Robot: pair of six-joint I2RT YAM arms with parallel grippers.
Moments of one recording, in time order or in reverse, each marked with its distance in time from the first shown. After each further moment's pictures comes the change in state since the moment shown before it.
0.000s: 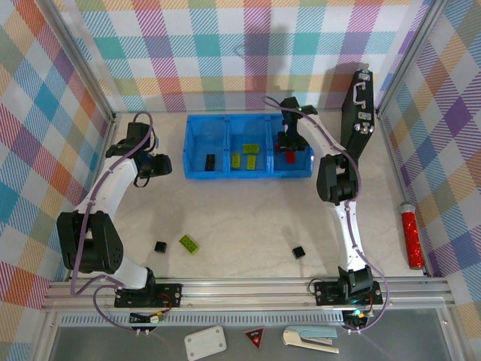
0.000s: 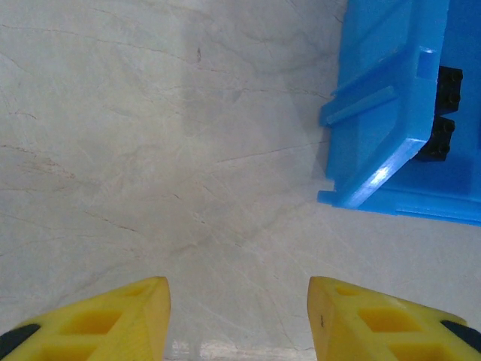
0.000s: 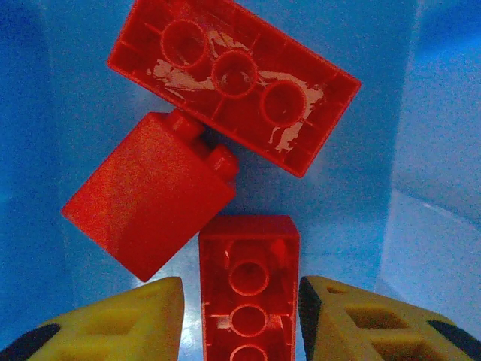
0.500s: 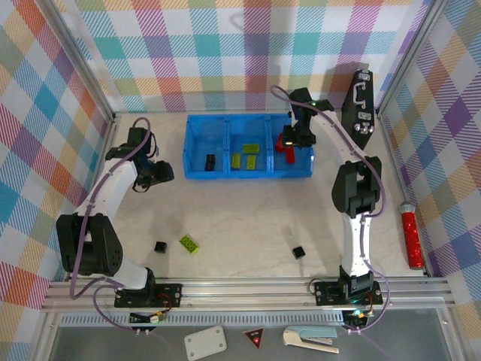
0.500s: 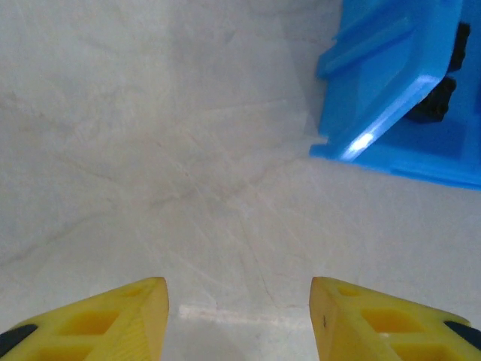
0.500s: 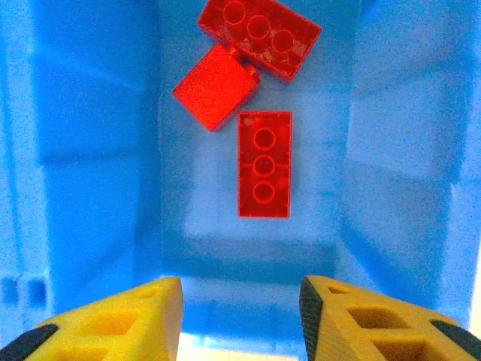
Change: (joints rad) left arm -0.002 -0.030 -0.046 -0.105 0.060 -0.097; right arm 0.013 -0.346 -0.268 0.013 -0.074 0.020
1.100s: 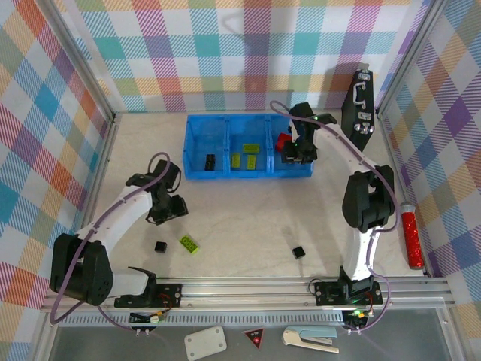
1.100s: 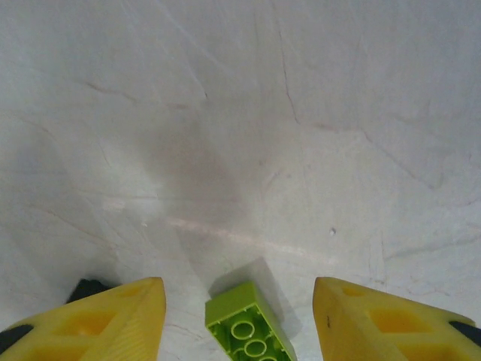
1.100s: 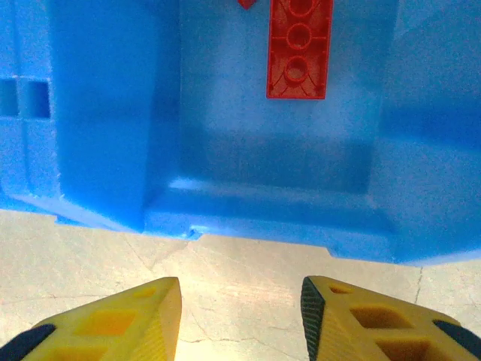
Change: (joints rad) left arm -0.291 -0.179 -0.299 -0.082 -0.083 -0.352; right arm 0.023 -0.209 -0.323 0.069 -0.058 0.018
